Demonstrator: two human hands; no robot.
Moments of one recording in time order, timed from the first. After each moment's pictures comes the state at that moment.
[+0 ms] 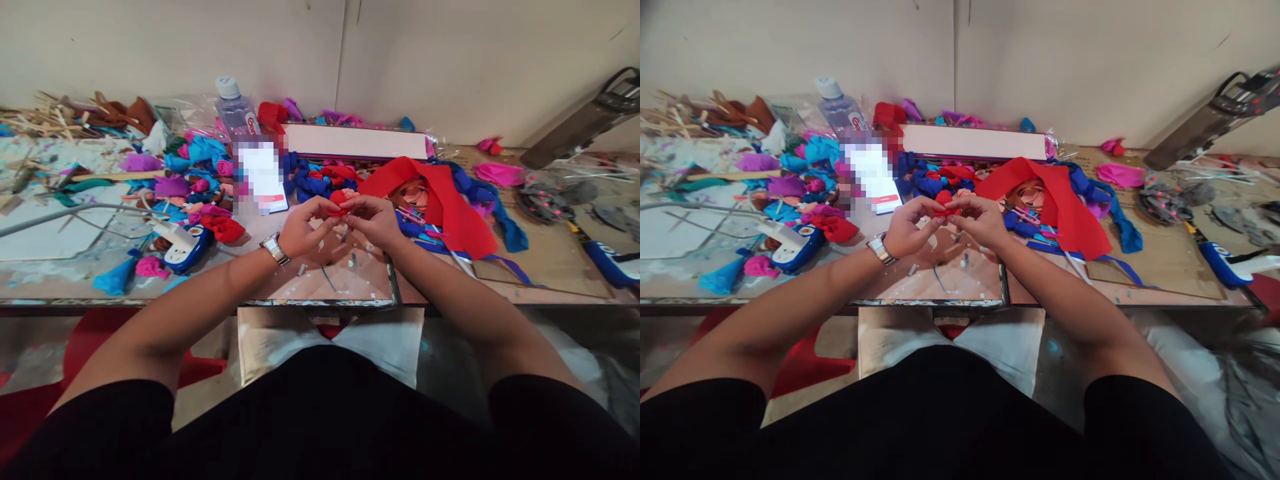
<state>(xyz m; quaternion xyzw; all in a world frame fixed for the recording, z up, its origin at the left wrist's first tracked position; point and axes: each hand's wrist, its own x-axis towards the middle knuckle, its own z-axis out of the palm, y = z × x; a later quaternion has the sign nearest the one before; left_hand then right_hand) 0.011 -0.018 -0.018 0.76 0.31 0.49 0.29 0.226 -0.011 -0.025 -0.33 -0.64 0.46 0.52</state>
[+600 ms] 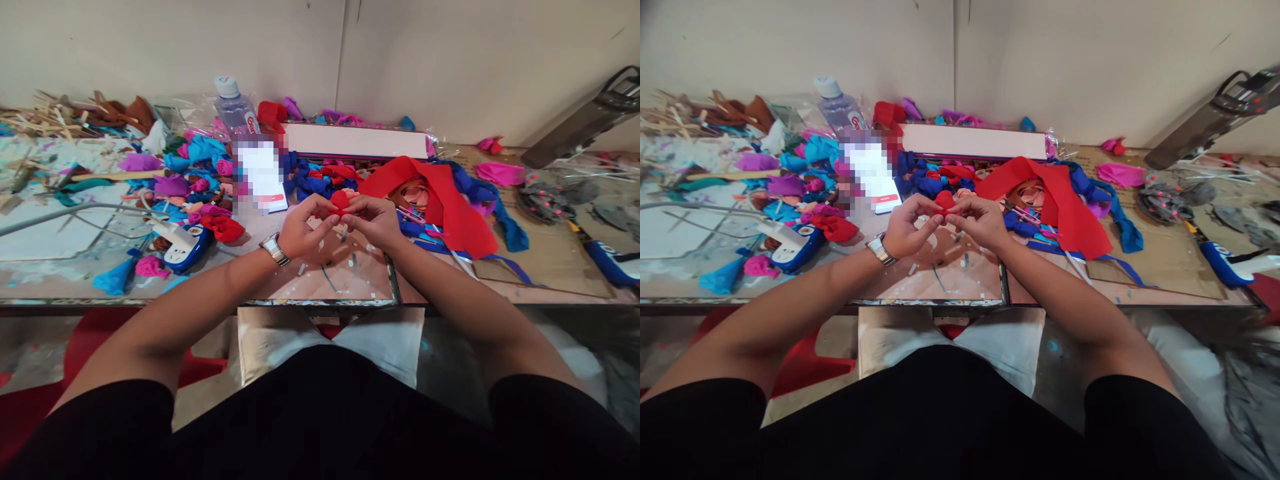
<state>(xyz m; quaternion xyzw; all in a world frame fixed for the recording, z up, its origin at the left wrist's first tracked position) 0.010 -0.021 -0.019 0.76 0.31 0.50 0.28 0.225 -0.016 -0.022 -0.31 -0.65 0.43 0.55</state>
